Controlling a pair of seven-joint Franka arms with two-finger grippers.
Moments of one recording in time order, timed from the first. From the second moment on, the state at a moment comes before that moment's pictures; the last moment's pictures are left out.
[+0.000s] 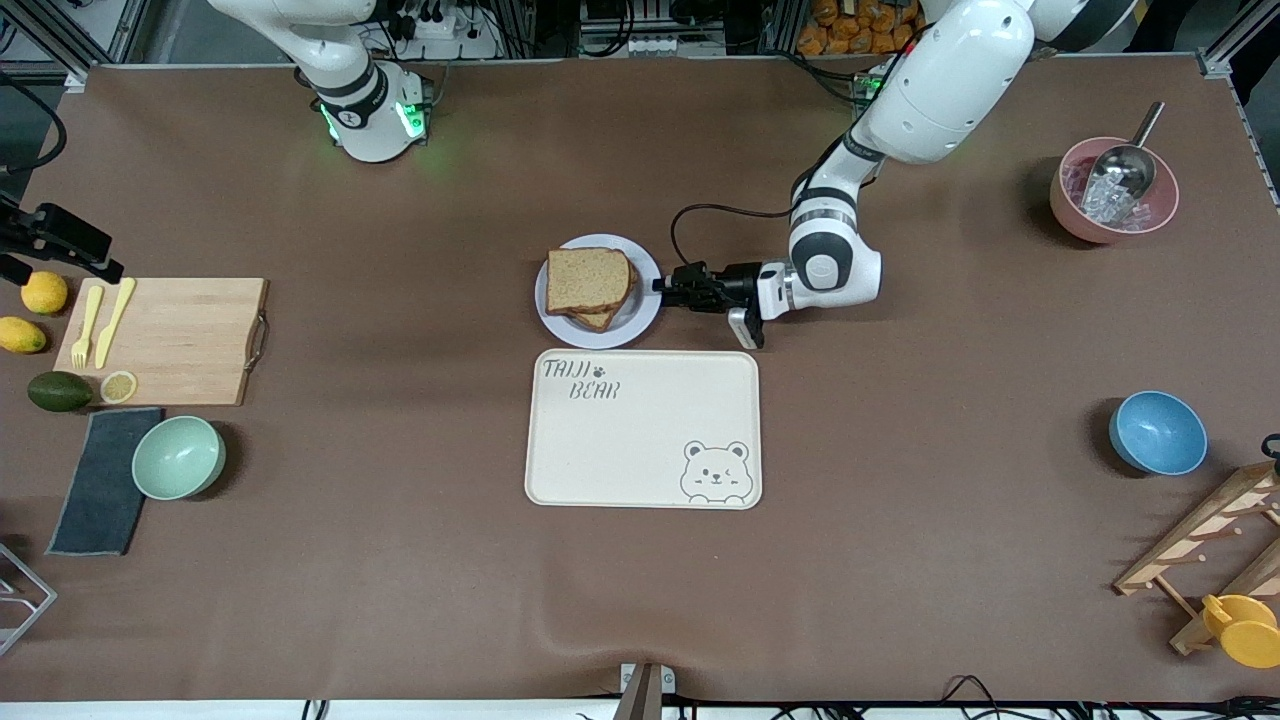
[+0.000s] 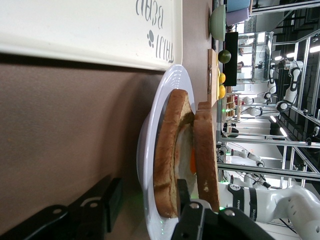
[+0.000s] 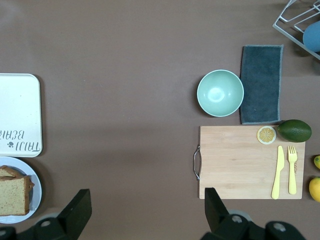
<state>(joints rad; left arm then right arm) -0.35 0.66 -0.28 -2.18 -1.91 2.19 1.33 -0.09 0.00 0.01 -1.53 0.01 1.57 -0.08</state>
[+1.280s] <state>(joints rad) -0.38 0.67 -0.31 -2.14 -1.99 2.21 1.42 -0.09 0.00 0.01 -1.54 0.01 1.56 -0.08</state>
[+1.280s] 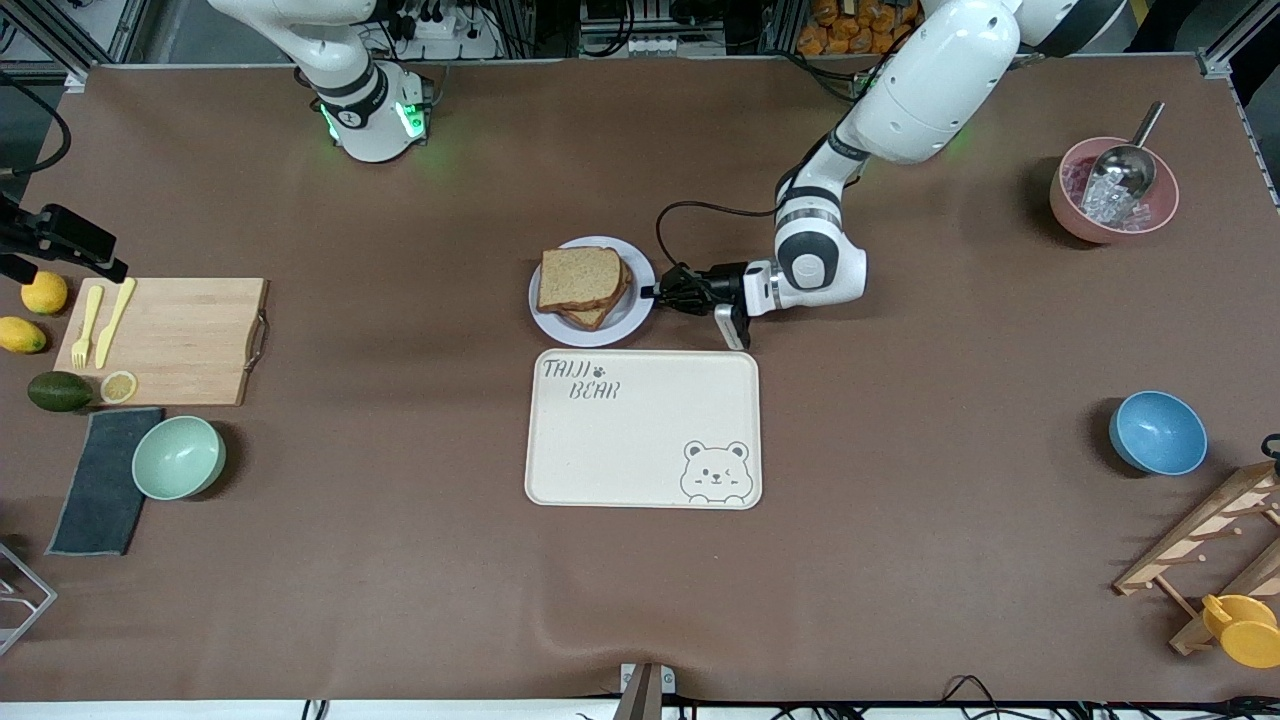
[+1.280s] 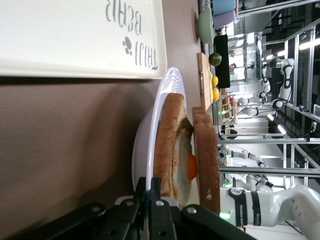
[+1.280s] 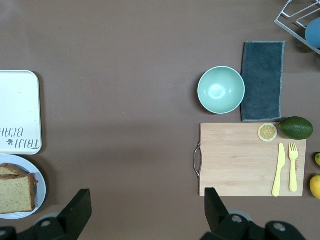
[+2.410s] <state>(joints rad) -0.17 0.67 -0.51 -2.10 -2.09 2.19 1.43 -0.08 0.00 0.01 -1.54 0.02 1.56 -0.08</state>
